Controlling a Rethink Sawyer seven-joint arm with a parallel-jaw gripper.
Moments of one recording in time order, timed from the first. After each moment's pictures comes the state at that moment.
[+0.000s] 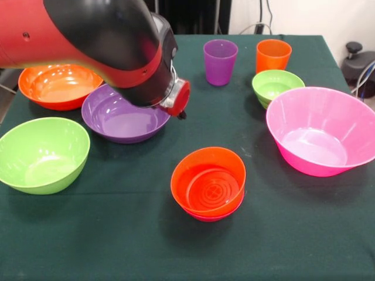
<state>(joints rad) -0.62 -0.22 0.67 0.92 -0.53 1.56 2.20</state>
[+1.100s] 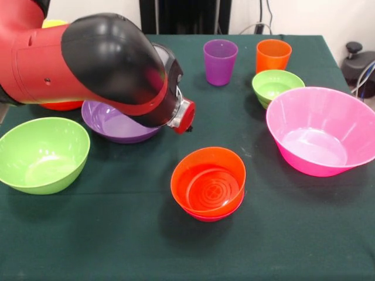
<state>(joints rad) -0.61 -0.13 0.66 0.88 -0.54 1.56 2.20</state>
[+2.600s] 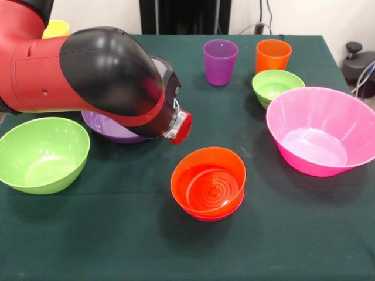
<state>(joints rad) -0.60 -0.10 0.66 0.81 -0.55 1.56 2.20</state>
